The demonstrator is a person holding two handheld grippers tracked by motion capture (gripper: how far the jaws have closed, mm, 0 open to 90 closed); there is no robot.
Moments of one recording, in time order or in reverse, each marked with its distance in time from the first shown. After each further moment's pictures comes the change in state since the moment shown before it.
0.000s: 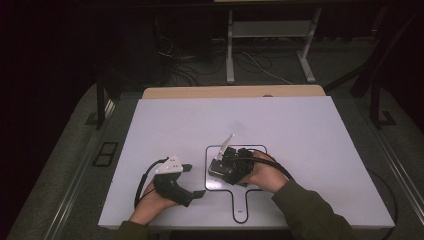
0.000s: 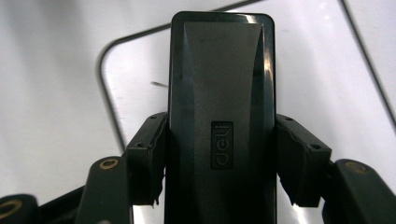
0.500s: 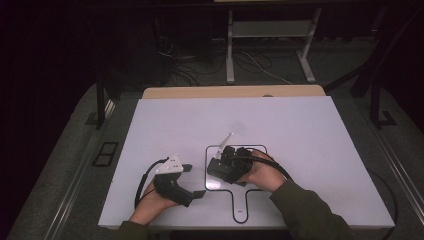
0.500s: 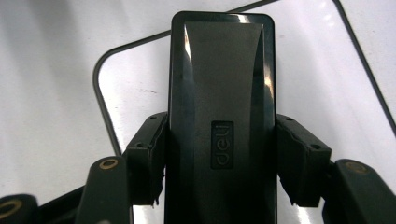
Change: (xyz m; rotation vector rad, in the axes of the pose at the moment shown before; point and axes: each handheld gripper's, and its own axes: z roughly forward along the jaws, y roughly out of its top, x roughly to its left) left arm 0.000 0.000 0.000 0.003 0.000 0.000; right arm -0.004 0.003 0.002 -0.005 0.000 0.017
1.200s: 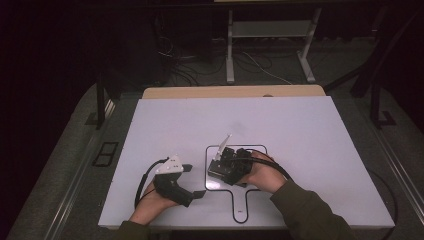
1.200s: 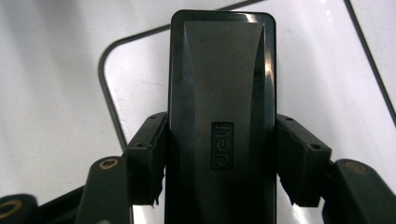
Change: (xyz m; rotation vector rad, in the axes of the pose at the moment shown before) left arm 0.000 0.000 0.000 0.003 0.000 0.002; right arm 0.004 0.000 -0.001 0.026 -0.009 -0.018
